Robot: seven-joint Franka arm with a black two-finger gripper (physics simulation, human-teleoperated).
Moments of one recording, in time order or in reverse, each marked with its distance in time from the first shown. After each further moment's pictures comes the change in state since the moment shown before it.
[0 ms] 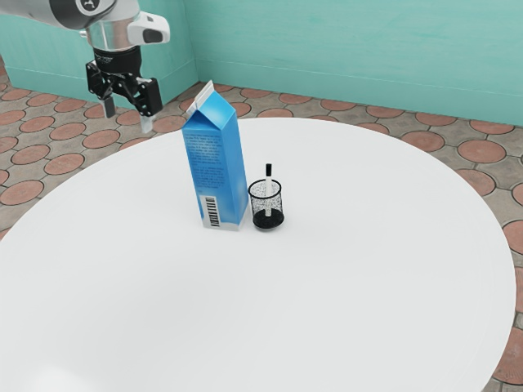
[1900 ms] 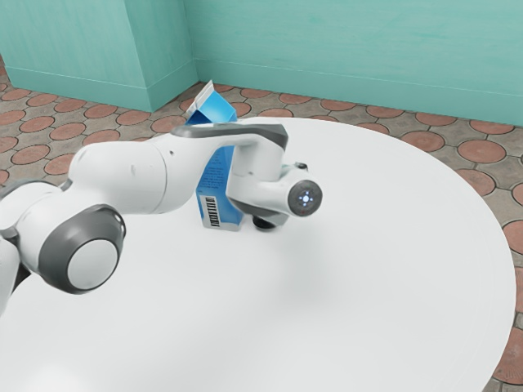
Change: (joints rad) arm -0.121 0.787 -0.117 0.171 1.309 0.784 0.998
